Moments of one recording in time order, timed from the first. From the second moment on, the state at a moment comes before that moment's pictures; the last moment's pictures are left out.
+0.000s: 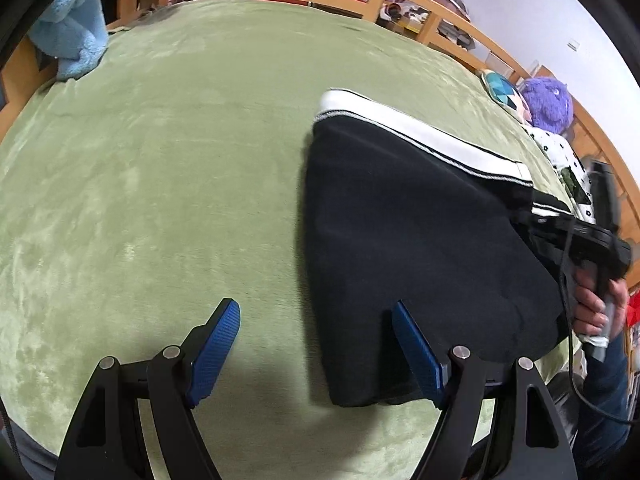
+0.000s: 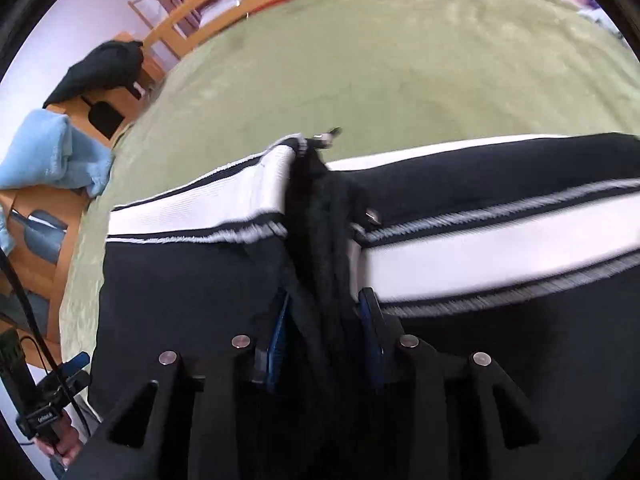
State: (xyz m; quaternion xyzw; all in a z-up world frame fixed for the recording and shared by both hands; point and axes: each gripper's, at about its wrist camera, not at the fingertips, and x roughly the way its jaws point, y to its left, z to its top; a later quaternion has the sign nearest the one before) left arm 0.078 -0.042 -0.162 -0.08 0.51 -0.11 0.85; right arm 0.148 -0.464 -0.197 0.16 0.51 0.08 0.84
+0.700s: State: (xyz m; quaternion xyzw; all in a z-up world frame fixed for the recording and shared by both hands) left arm 0.043 -0.037 -0.170 -0.09 0.53 -0.12 0.84; right arm -0.001 -0.452 -0.145 0.13 0.41 0.10 0.90
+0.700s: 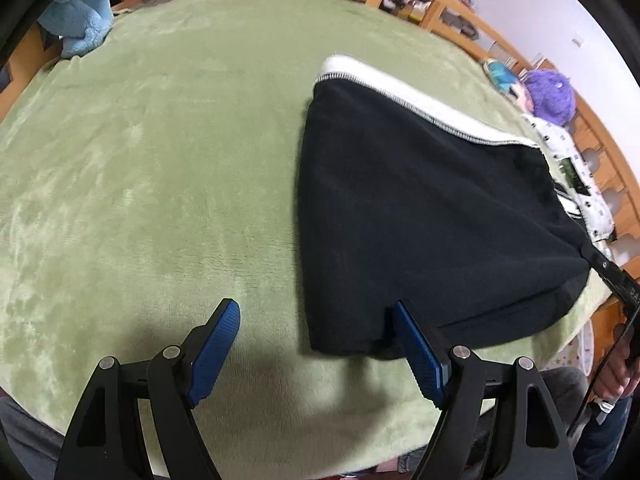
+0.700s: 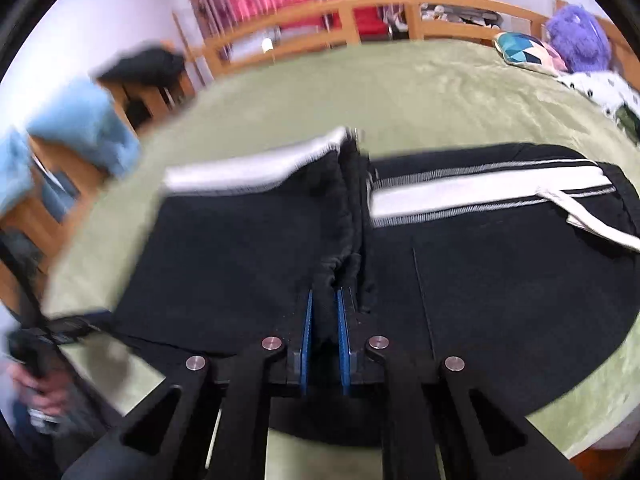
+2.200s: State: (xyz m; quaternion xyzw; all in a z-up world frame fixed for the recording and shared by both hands) left arm 0.043 -0.037 -0.183 -0.10 0.53 -0.17 0.83; right arm -0.013 -0.421 -0.216 0.07 0.48 0.03 0.88
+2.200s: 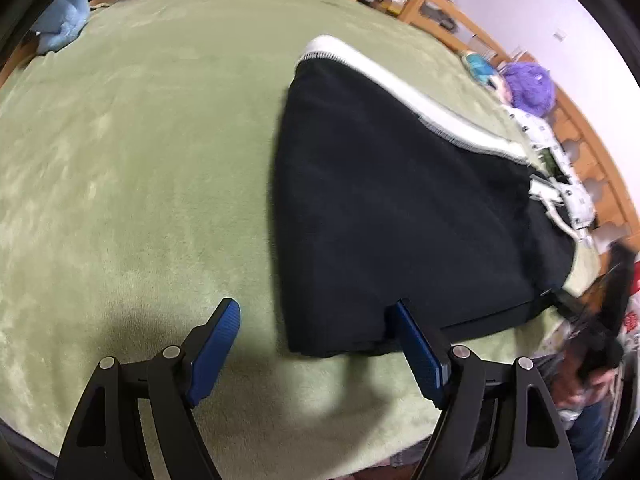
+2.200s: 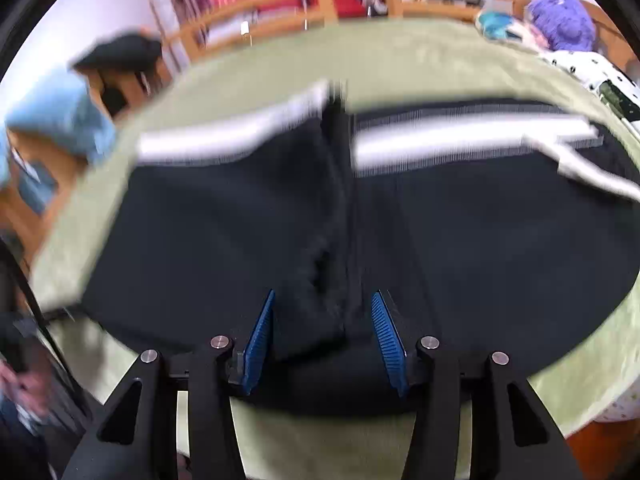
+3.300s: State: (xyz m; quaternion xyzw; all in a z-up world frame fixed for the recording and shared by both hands) left arm 0.116 -0.056 -0.195 -0.15 0.53 -0.16 0.82; right arm -0.083 -0.553 -0.169 0.26 0.34 -0.14 0.89
